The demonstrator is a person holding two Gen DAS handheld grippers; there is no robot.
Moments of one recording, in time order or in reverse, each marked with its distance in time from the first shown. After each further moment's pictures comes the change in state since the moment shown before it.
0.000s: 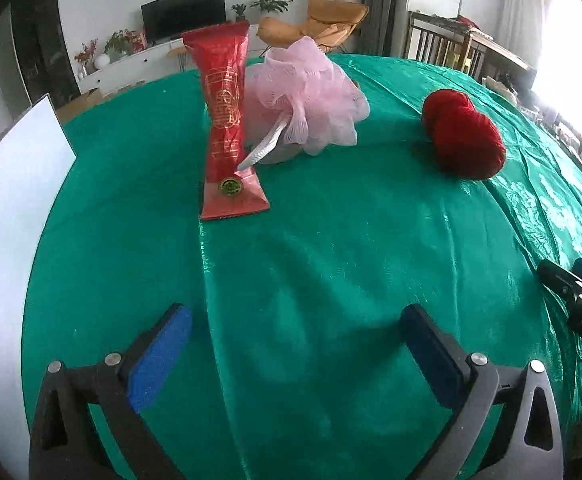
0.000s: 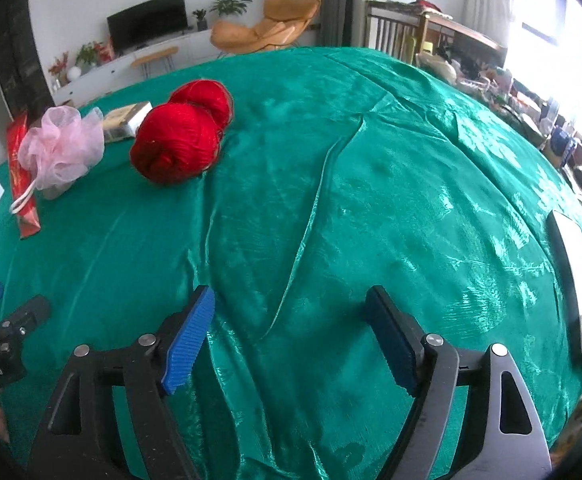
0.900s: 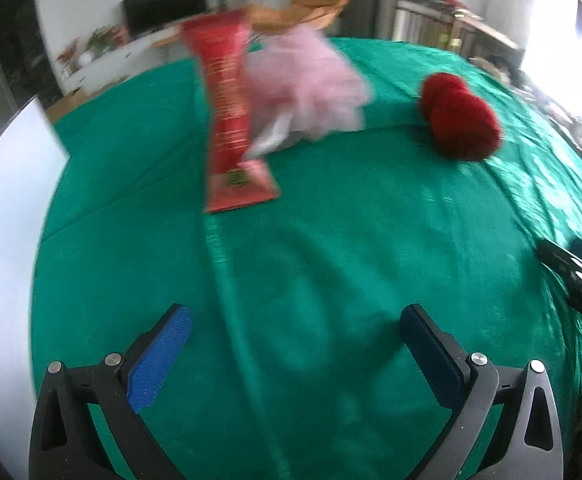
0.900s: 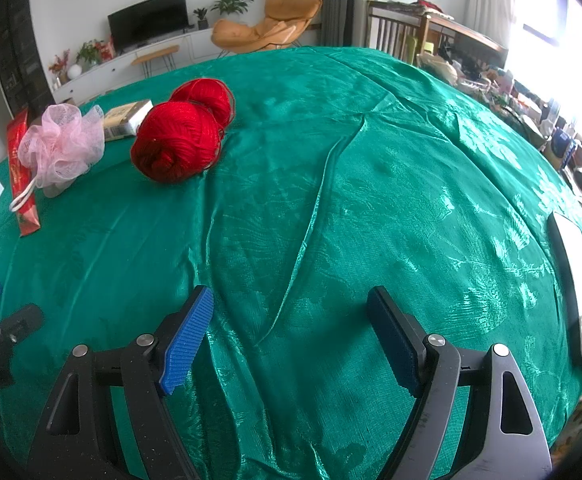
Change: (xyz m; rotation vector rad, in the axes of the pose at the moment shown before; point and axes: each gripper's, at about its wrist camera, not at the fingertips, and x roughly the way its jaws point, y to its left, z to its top) left arm 0.000 0.016 0.006 0.032 0.078 -0.012; right arm -0.004 0.002 -0.001 -0.002 0.002 -0.002
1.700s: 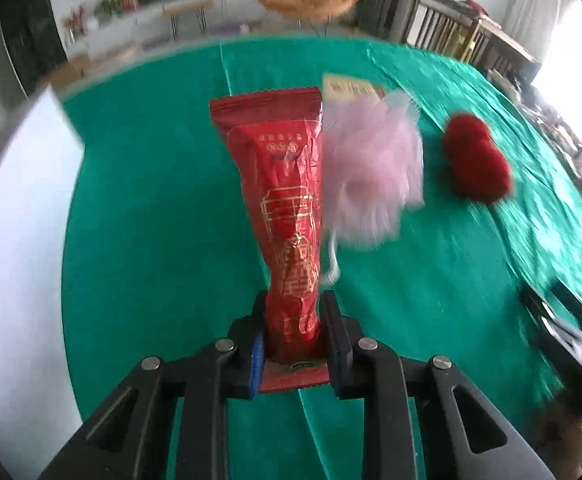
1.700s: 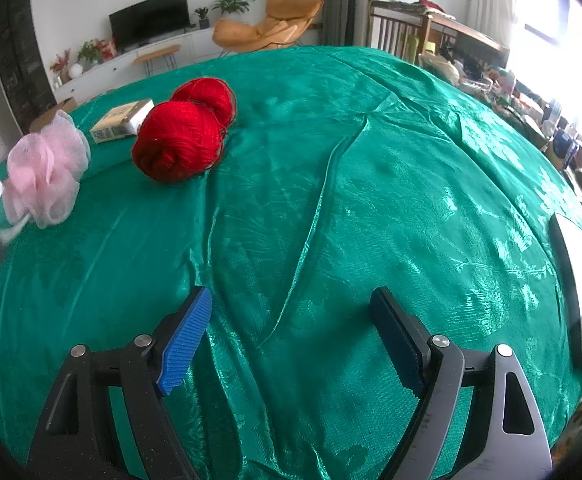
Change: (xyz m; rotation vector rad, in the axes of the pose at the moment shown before) left arm -0.029 0.022 0.037 -0.075 0.135 -0.082; right arm 0.000 0.002 0.000 -0.001 0.002 0.005
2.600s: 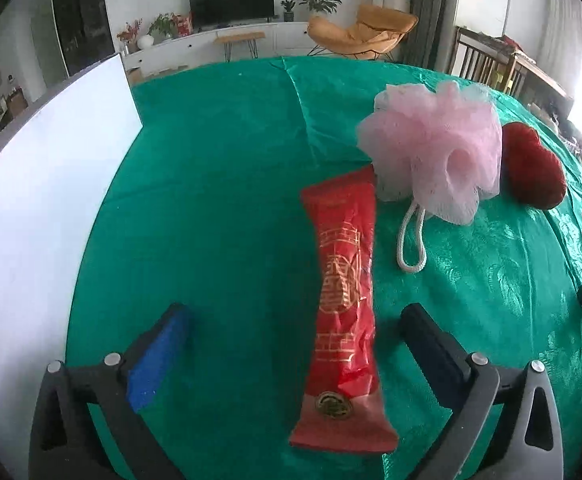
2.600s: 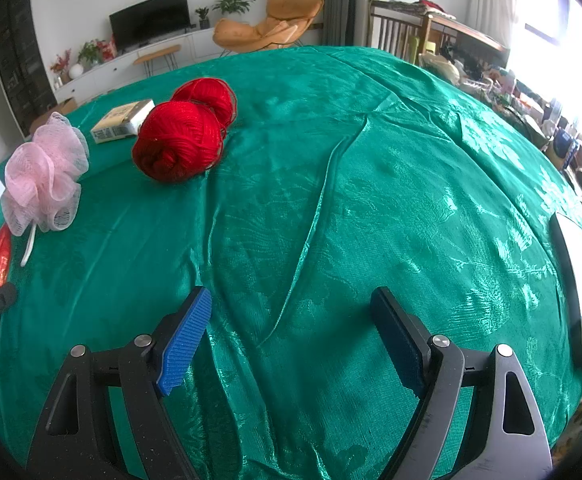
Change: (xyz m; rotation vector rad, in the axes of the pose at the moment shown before) left arm 0.041 0.022 -0.053 -0.087 -0.226 0.160; right arm 0.000 0.000 -0.001 0.001 0.000 0.000
